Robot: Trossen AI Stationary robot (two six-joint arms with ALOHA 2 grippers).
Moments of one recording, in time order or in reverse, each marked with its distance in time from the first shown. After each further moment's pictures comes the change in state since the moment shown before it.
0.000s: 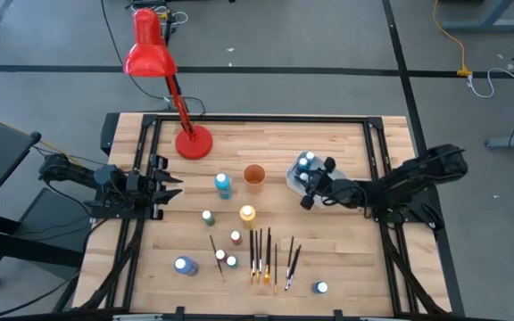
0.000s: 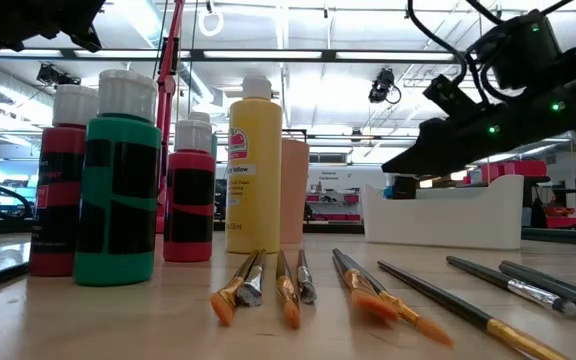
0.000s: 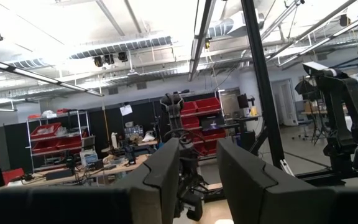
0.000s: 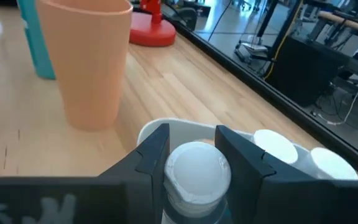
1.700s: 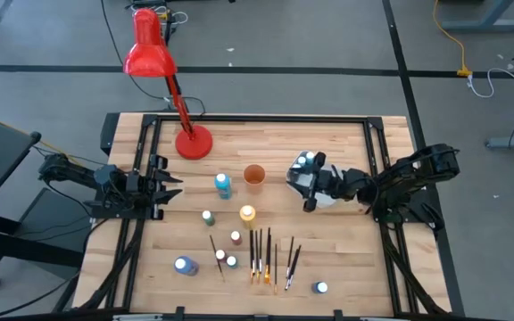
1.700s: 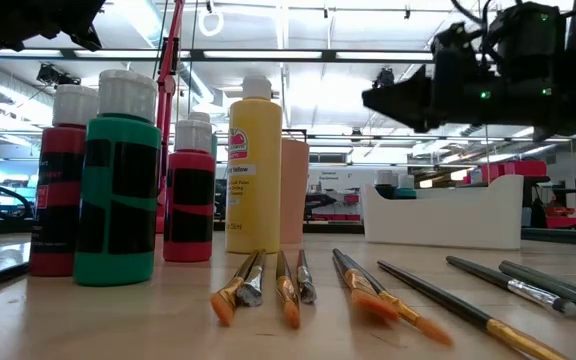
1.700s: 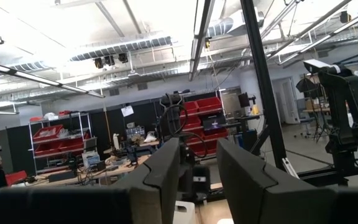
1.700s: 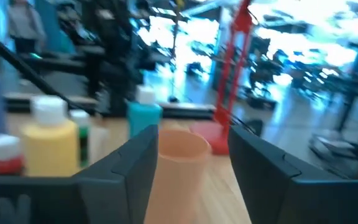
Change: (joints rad) left arm 0.000 0.000 0.000 0.000 0.000 0.018; right arm -0.074 0.061 0.001 0.493 -0.460 -0.136
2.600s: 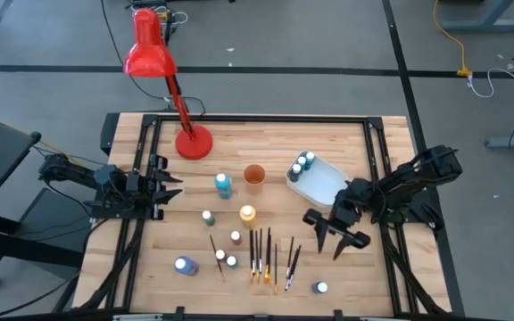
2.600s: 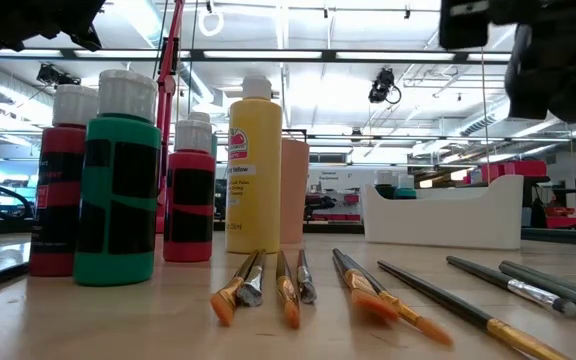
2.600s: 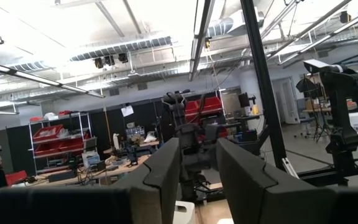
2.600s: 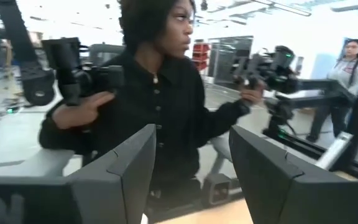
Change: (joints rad) left arm 0.000 0.000 0.000 0.000 0.000 0.000; right arm 0.186 -0.005 0.069 0.088 -1.162 0.297
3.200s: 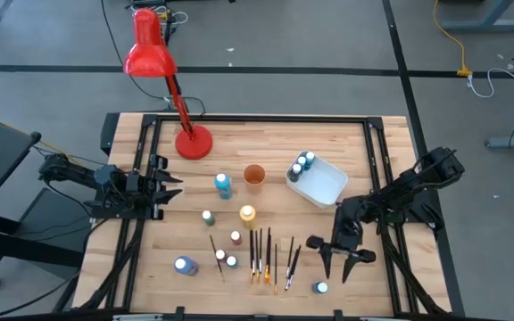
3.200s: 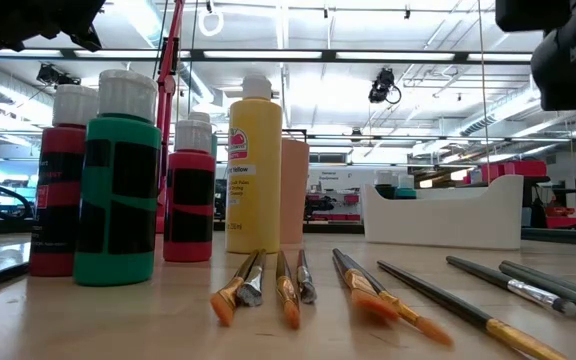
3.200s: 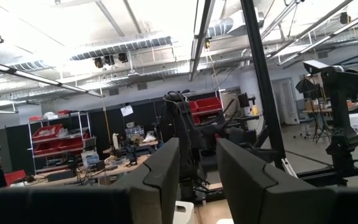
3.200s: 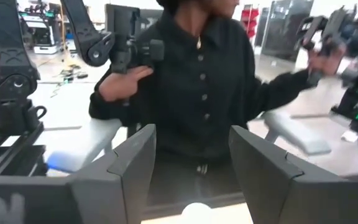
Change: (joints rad) left arm 0.000 0.000 0.000 0.000 0.000 -0.008; right arm 0.192 0.000 0.064 -0.338 0.003 -0.172
